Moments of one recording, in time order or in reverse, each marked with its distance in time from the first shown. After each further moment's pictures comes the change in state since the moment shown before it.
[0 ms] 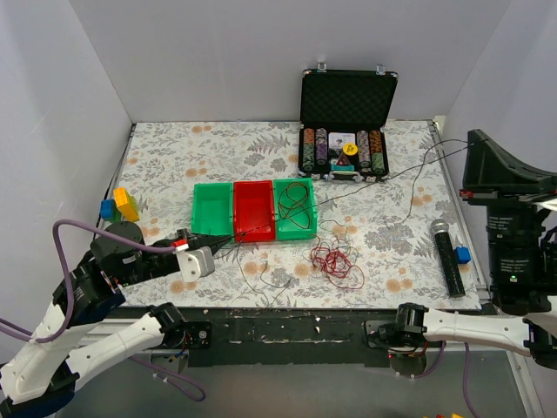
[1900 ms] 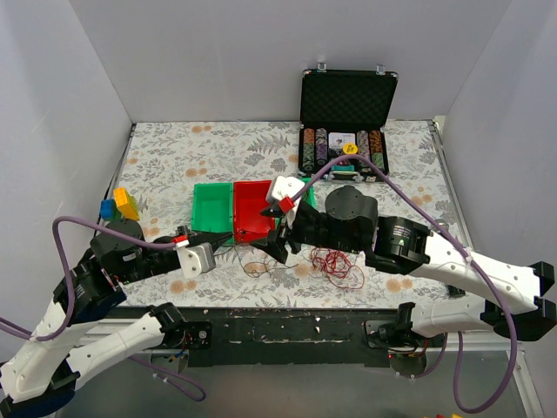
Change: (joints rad) left arm 0.000 0.020 0.017 0.014 0.006 -0.008; right arm -0.024 0.575 0.198 -0.801 -0.781 0.430
